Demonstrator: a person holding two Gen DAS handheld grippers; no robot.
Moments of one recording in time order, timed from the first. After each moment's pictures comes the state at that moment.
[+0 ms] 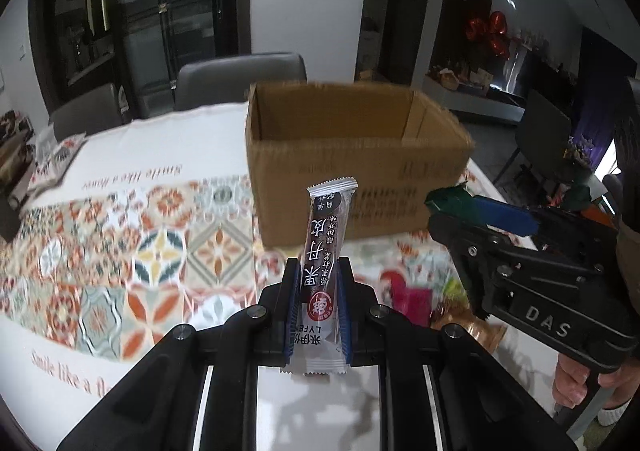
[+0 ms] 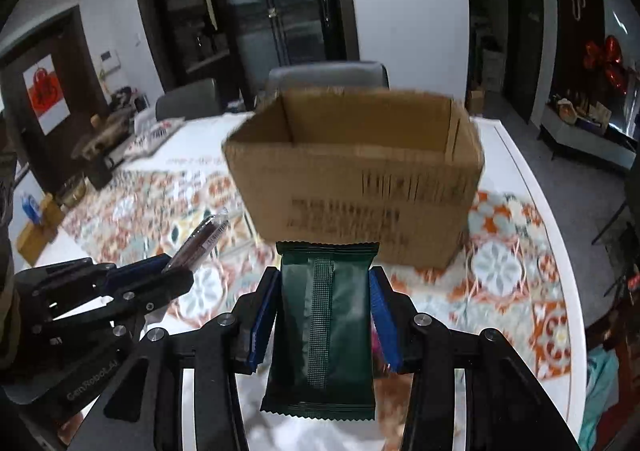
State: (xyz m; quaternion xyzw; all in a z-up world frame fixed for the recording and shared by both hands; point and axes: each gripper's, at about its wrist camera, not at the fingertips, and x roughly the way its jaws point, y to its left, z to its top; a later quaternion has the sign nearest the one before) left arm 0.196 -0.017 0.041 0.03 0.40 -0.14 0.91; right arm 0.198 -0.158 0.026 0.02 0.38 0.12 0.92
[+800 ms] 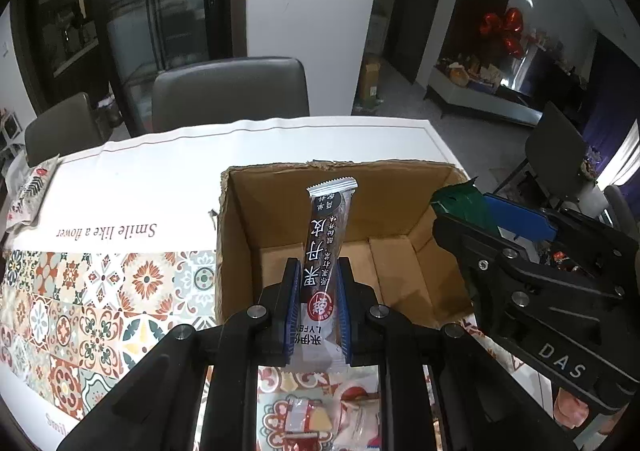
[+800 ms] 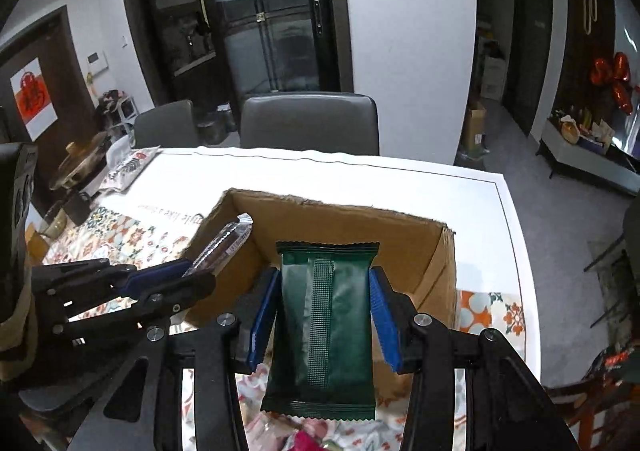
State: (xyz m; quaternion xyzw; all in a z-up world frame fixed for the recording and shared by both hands) left arm 0.351 -0.049 0.066 0.02 0.45 -0.14 0.88; right arm 0.340 -0.180 0.083 0.00 0.40 0.11 0.91
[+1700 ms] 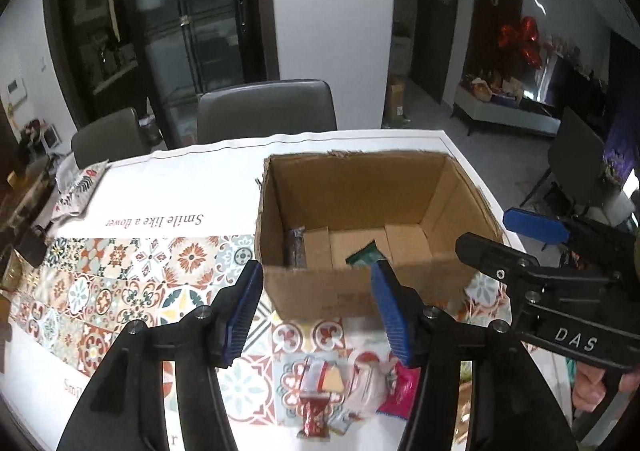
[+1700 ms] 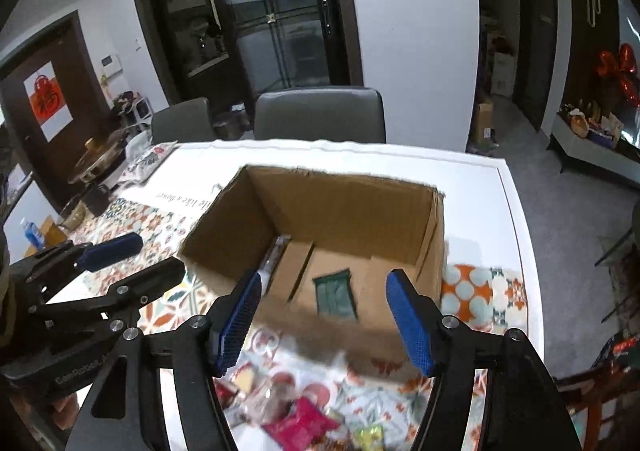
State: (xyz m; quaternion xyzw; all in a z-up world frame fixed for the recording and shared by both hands) left arm 0.258 -0.047 0.088 0.04 0.40 -0.08 0.91; right arm 0.290 -0.199 0.082 0.02 0.40 0.14 0.91
